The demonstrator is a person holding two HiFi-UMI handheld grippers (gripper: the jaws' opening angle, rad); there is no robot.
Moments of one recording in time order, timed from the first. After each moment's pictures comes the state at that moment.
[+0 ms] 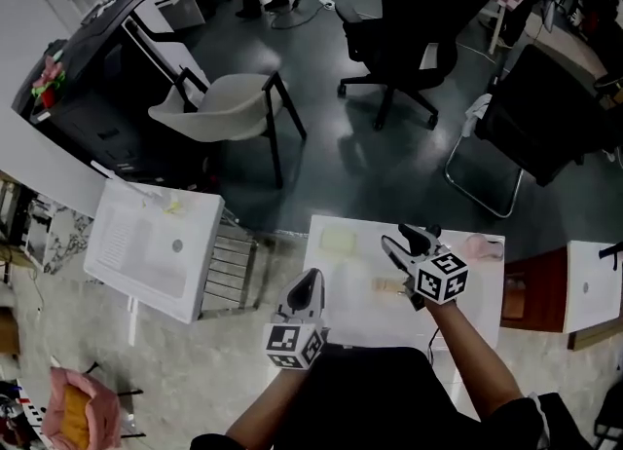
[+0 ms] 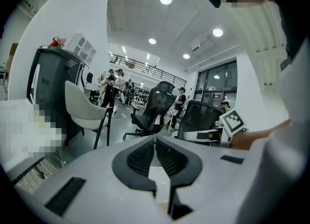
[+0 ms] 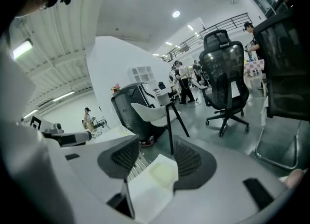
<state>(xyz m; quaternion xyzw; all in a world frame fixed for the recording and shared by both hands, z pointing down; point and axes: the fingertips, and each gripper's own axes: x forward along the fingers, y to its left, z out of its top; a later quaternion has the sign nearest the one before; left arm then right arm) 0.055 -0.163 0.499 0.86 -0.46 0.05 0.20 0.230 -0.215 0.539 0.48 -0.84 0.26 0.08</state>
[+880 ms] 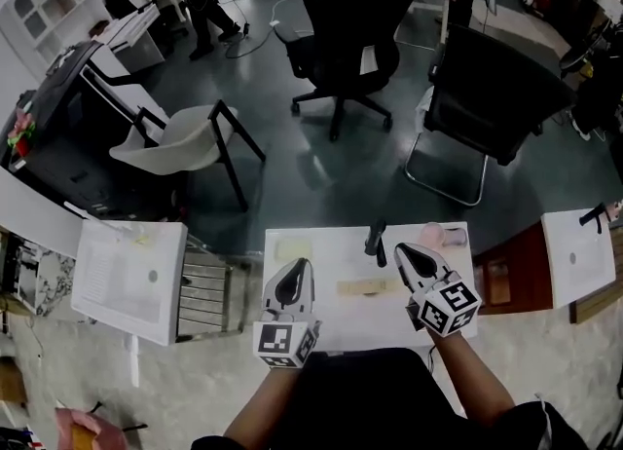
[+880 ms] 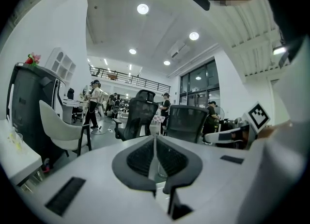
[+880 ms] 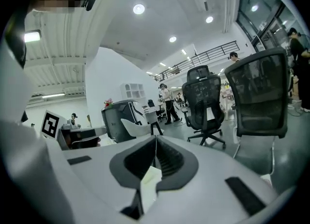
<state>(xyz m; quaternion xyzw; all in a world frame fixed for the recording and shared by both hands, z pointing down) 0.179 -0.141 0.453 0.91 -0.41 0.03 0.09 0.359 -0.106 0.476 0.57 -0.80 0.17 0.02</state>
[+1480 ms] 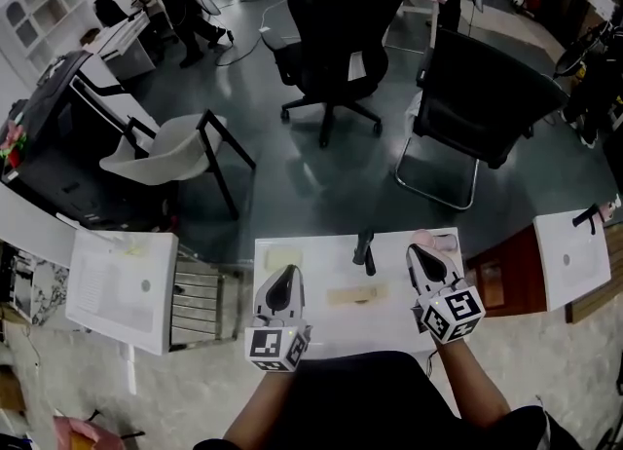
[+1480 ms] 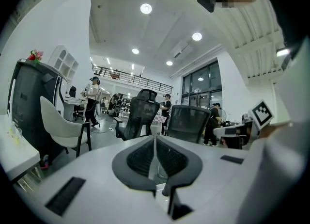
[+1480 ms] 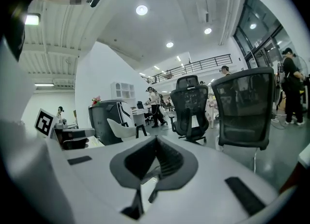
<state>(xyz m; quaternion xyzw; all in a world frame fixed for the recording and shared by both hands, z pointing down) 0.187 -0.150 0.460 0.90 -0.42 0.03 0.11 0.413 -0.098 0.461 0.64 -0.76 0.13 0.04</state>
